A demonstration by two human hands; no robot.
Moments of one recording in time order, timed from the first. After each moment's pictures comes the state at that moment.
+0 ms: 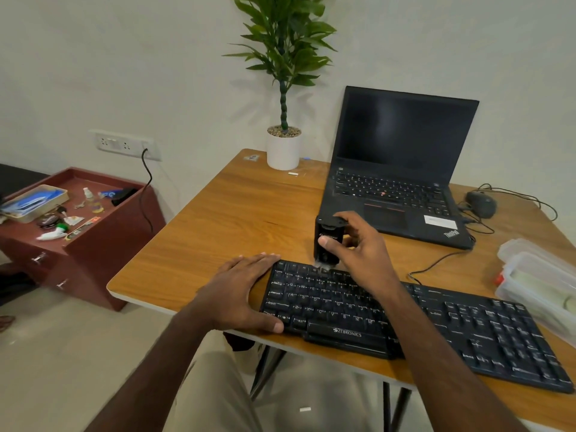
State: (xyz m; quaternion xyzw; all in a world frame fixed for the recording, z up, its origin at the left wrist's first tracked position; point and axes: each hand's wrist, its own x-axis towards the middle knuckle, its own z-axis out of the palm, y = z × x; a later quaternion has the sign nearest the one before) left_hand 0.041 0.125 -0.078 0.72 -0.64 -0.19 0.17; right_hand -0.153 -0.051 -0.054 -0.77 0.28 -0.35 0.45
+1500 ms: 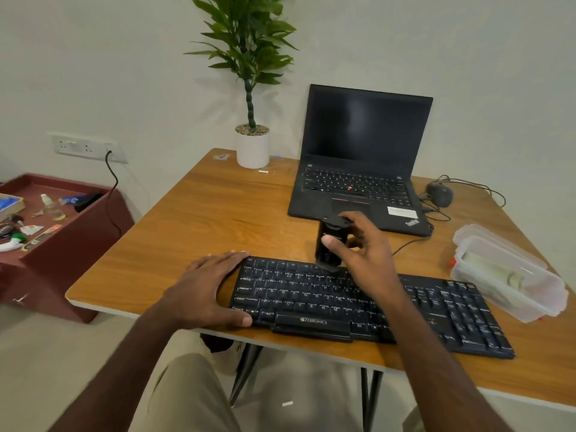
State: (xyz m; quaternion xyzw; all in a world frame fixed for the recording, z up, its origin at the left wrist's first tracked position) left_hand 0.049 0.120 -0.094 0.75 -0.61 -0.19 0.15; right_hand -0.212 -0.056 -0.056 -0.75 0.30 -0.40 0.43
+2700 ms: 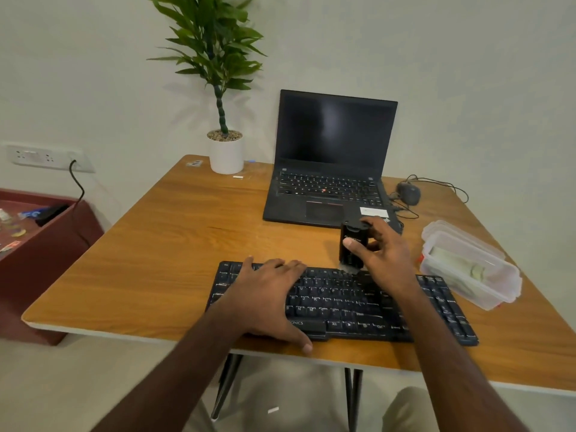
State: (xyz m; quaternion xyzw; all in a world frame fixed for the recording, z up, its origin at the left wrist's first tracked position) left_hand -0.071 0.048 -0.058 0.67 -0.73 -0.11 -0.01; right_hand -0.277 -0.090 -0.052 -0.76 0.41 -0.38 0.33
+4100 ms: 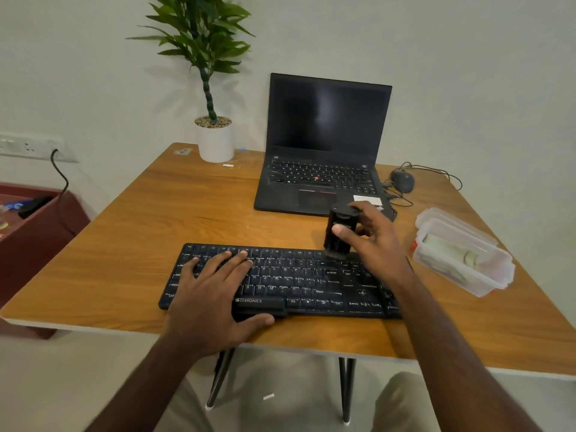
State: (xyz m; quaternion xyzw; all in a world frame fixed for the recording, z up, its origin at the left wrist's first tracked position) left_hand -0.036 0.098 -0.105 0.73 -0.66 0.08 0.14; right_hand -0.274 -0.097 -0.054 -0.75 0.36 -0.39 0.39
